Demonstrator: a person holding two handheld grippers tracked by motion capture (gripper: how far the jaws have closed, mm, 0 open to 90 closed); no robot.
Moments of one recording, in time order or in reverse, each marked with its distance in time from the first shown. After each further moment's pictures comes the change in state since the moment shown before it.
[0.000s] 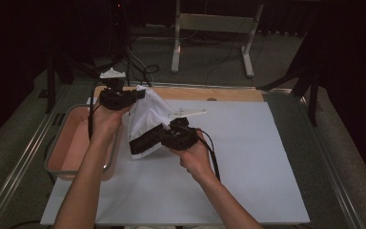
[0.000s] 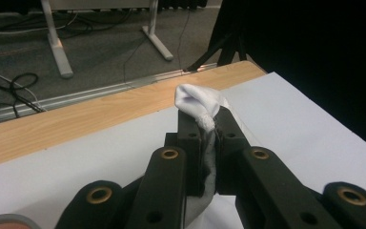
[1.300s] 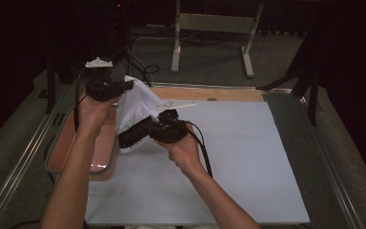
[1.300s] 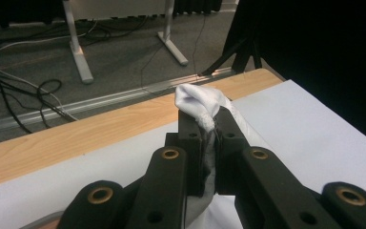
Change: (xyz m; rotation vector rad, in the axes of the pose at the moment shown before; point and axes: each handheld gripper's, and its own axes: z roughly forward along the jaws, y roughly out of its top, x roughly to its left) left arm 0.019 0.021 -0.025 -0.005 0.056 0.019; right arm 0.019 0.027 0.011 -0.043 0.030 -0.002
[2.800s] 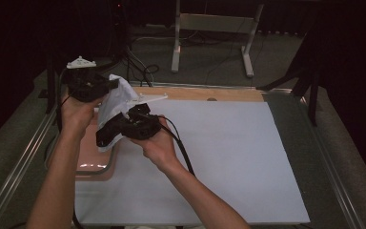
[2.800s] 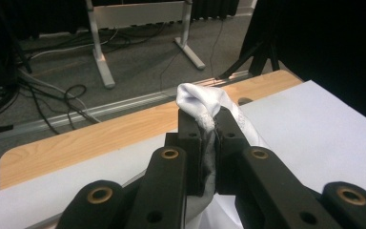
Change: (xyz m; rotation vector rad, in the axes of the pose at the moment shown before) left arm 0.019 -0.006 -0.032 -0.019 0.069 0.021; right arm 0.050 0.028 0.037 0.001 0.092 -0.055
